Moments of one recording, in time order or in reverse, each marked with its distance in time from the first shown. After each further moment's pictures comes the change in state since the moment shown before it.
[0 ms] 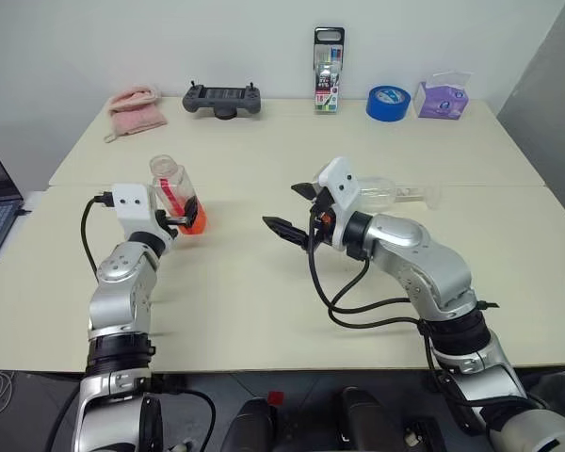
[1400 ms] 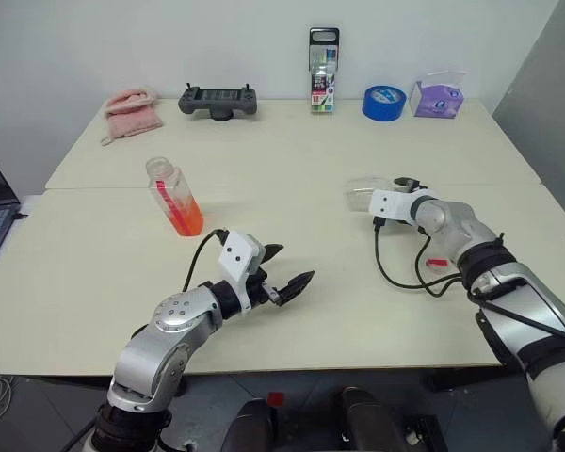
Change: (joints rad) left arm 0.245 0.010 -0.381 -0.613 -0.164 0.308 -0.281; right arm -0.424 -0.222 0.298 1.323 -0.967 -0.818 -0.205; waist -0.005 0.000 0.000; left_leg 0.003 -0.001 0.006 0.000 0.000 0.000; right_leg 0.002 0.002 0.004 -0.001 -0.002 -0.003
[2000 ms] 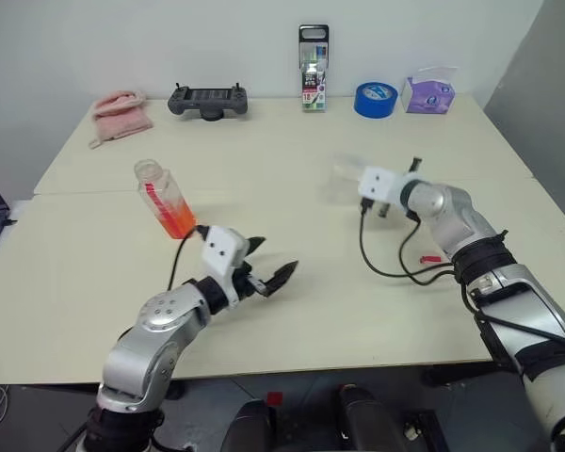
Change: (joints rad) left arm 0.102 -0.038 0.186 -0.031 -0.018 -0.046 0.085; right arm 0.107 0.140 -0.376 -0.588 0.360 0.246 0.148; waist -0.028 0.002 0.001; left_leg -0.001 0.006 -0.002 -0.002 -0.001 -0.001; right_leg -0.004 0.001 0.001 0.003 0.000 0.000
